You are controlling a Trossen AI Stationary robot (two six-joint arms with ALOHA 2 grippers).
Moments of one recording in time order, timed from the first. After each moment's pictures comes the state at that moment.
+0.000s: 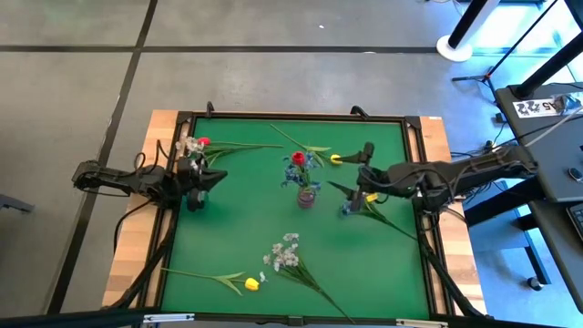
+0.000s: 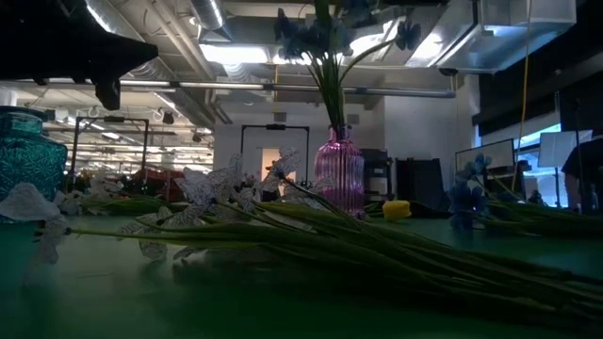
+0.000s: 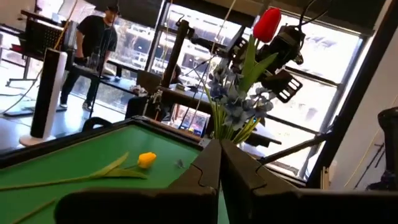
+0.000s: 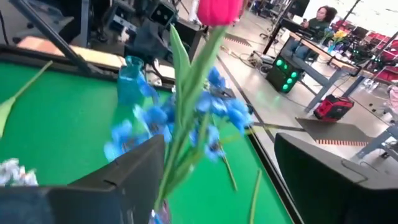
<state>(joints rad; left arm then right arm) -0.16 0.08 0.01 0.26 -0.40 -0.27 0.24 1.04 0.90 -0.10 0.52 -0.21</state>
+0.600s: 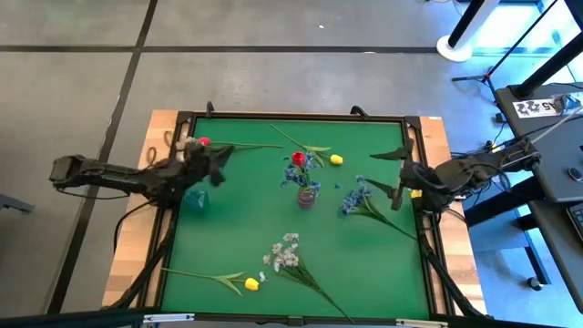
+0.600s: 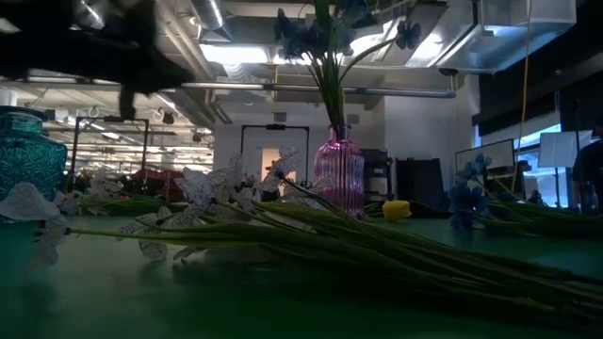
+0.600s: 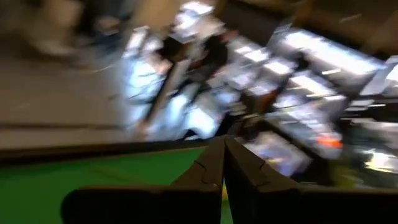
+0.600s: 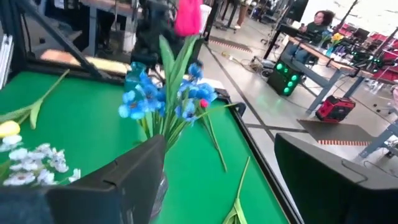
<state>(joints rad) 0.07 0.74 0.15 0.65 -0.69 -0.49 0.41 0.72 0.90 -0.43 0.67 -0.14</state>
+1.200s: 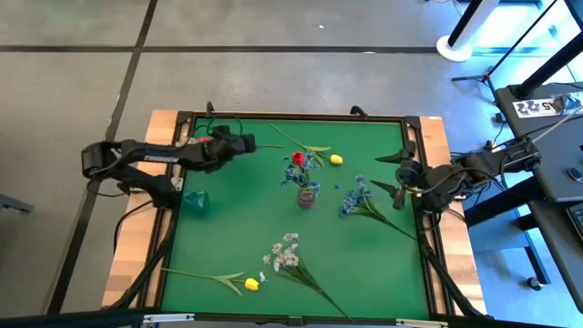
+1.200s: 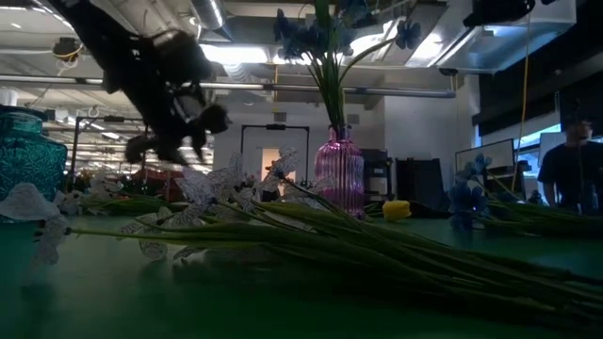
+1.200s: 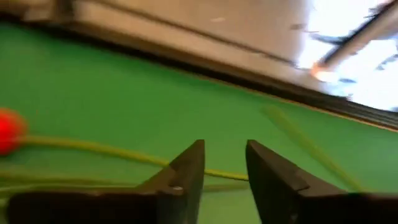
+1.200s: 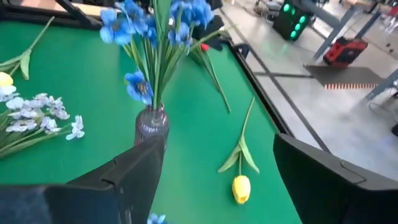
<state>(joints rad) 0.42 1.31 0.55 -0.09 -0.72 -1.11 0.41 0.70 0.90 -0.73 0.66 0.12</state>
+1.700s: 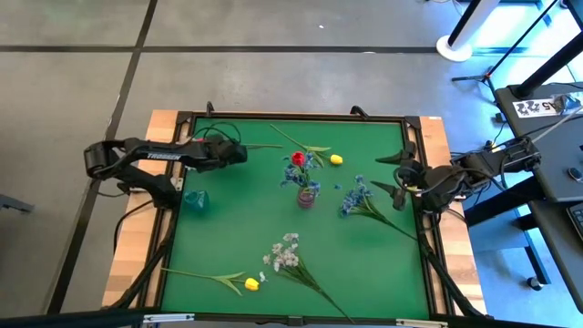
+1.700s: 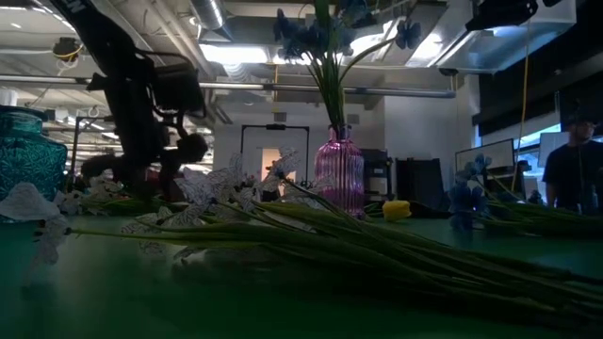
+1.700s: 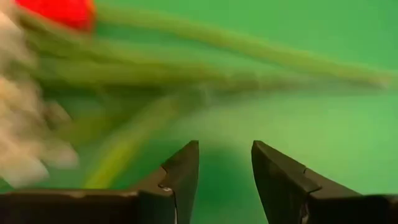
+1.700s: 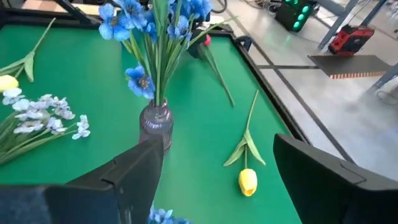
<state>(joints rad) 0.45 1.34 0.55 -0.43 -0.41 -1.22 0.41 0.70 0.90 -0.76 0.65 0.18</state>
